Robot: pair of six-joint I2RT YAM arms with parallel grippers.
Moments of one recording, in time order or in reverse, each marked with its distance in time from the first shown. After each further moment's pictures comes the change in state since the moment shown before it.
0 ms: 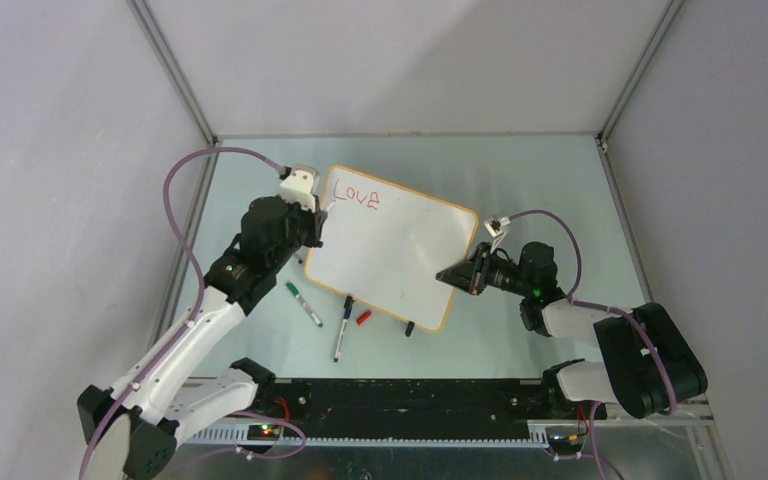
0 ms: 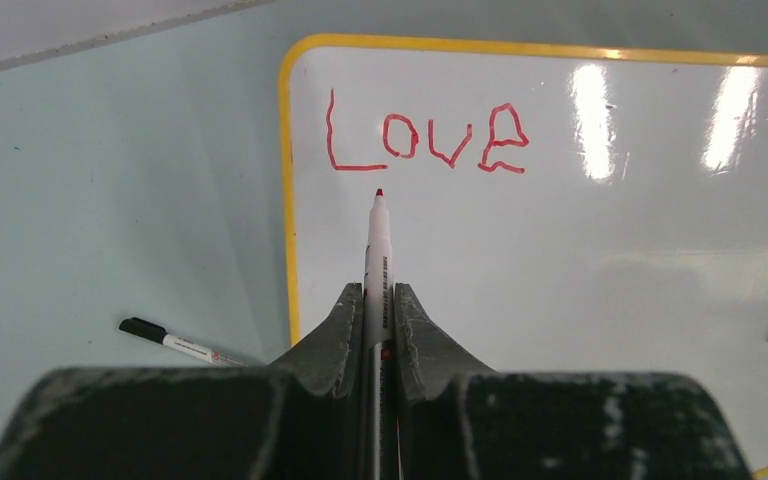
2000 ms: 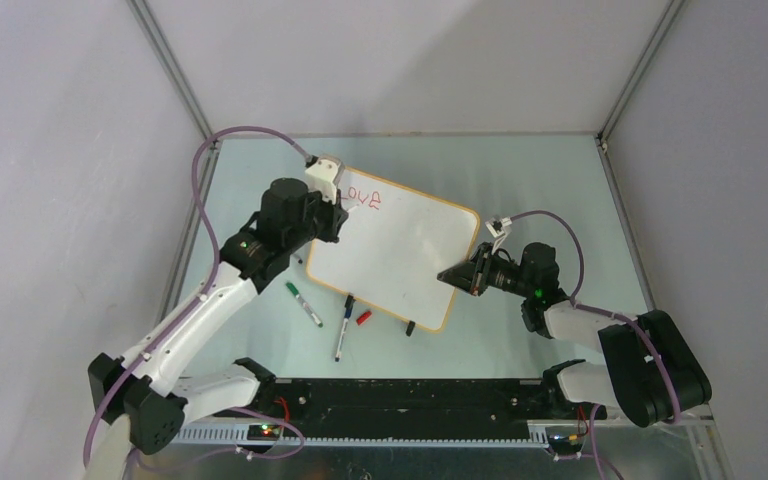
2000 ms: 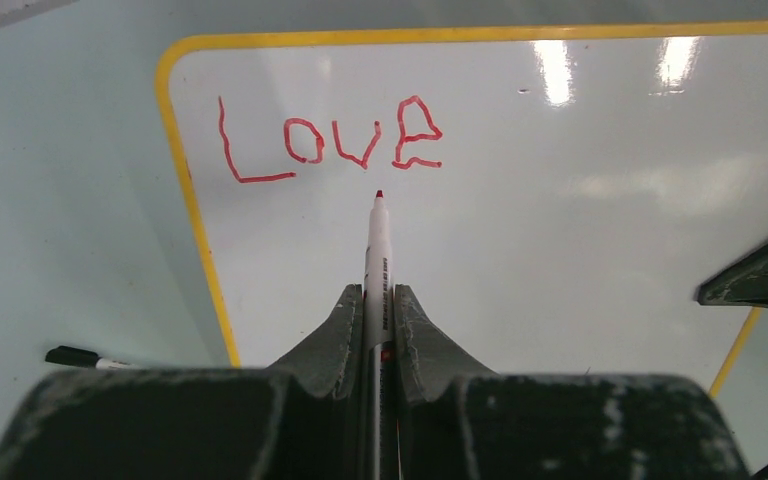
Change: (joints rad) left arm -0.043 0.163 0.152 -0.109 0.117 -0.018; right arm -0.003 -0.044 -0.005 -0.045 0.011 -0.013
